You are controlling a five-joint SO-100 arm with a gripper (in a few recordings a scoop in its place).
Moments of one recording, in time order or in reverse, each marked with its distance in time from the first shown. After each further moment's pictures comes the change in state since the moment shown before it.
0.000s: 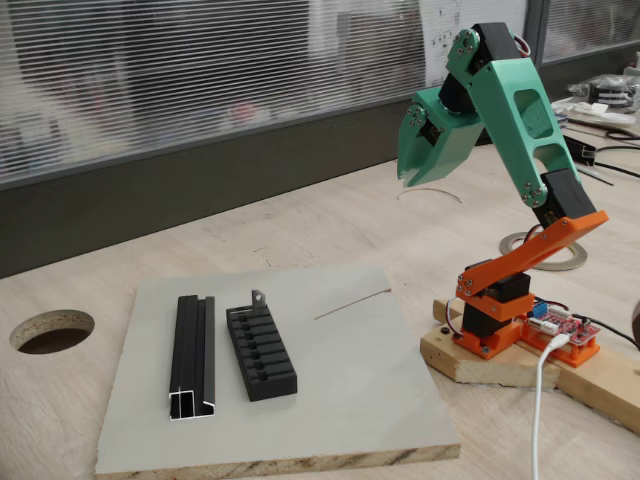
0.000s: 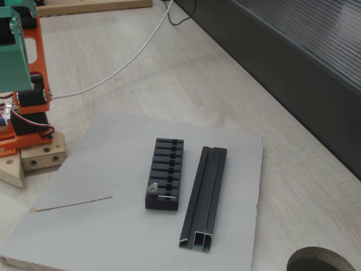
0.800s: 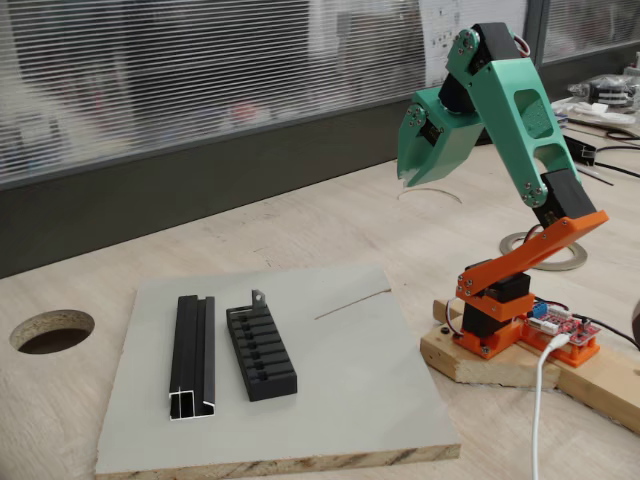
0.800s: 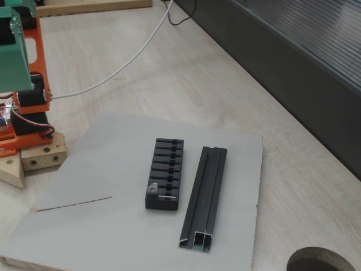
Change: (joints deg) arm 0.0 0.0 0.0 0.0 0.0
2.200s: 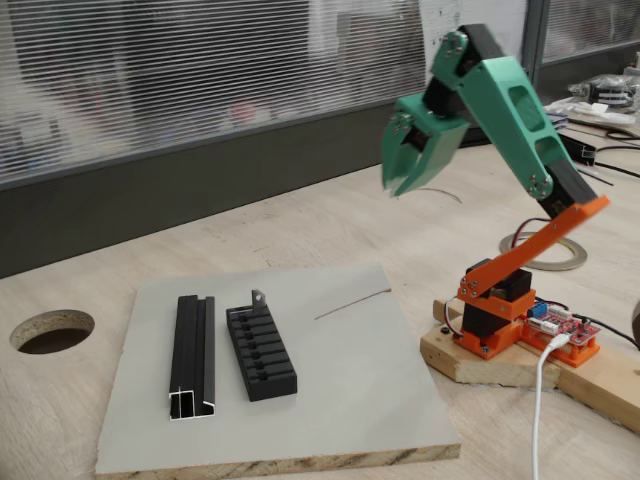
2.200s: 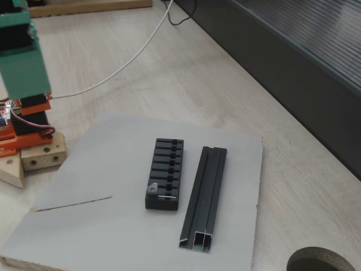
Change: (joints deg) arm -16.0 -7.5 0.0 0.0 0.0
